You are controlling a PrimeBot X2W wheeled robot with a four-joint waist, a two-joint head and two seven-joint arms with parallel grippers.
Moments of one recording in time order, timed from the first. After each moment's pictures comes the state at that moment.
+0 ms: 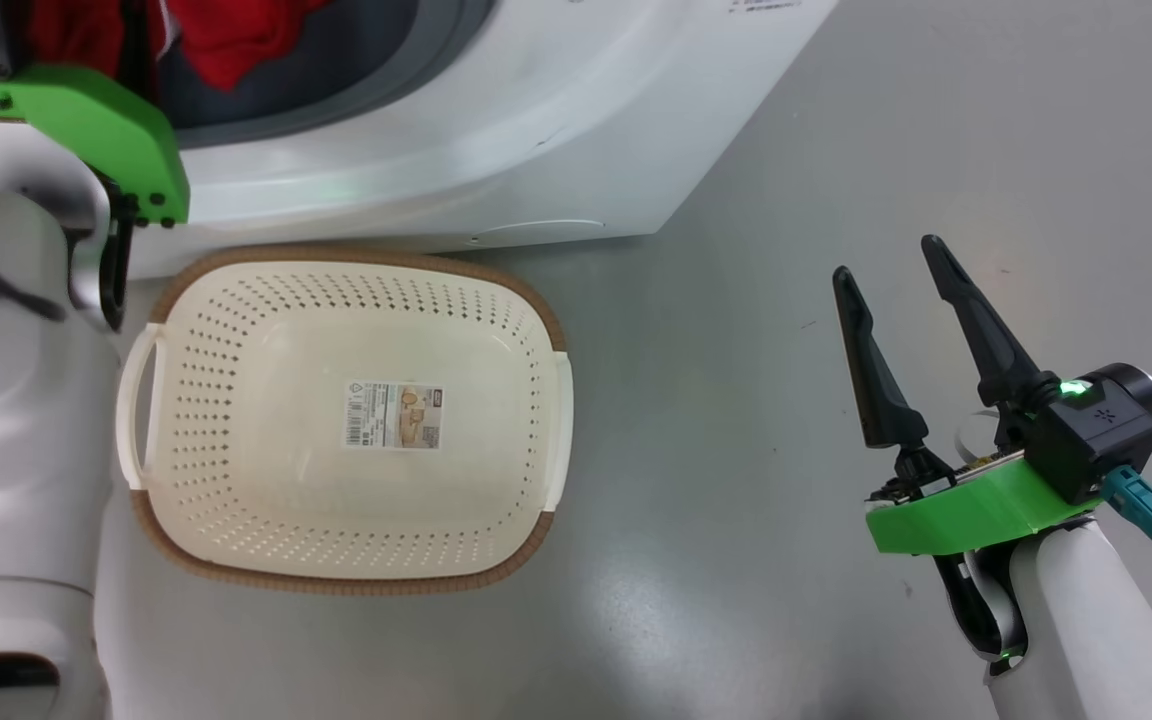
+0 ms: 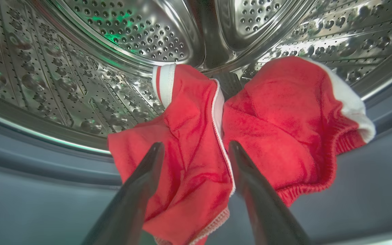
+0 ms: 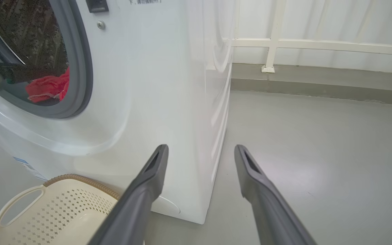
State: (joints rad) left arm -1.16 0.15 -0.04 0.98 -0.08 -0.04 -0.08; right arm -0.30 -0.05 0.08 0.10 0.18 0.13 -0.26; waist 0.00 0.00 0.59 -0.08
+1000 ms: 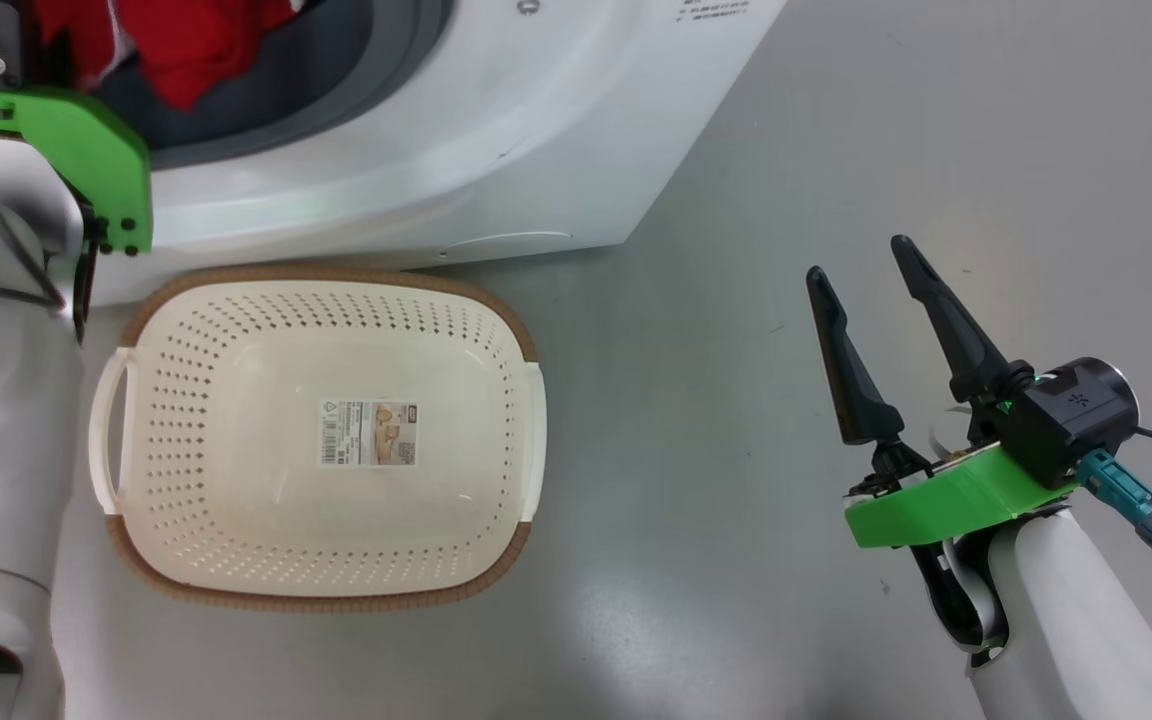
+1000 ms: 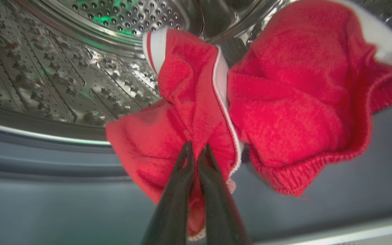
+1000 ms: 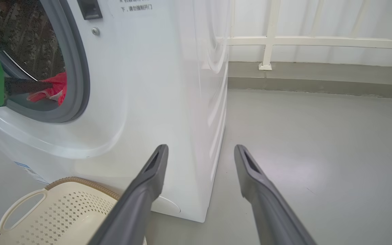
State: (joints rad) left arm -1.22 0.21 -0.14 1.14 -0.01 -0.01 -0.02; right arm -0.33 -0.05 0.12 0.16 0.23 0.13 -0.26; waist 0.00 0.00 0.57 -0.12
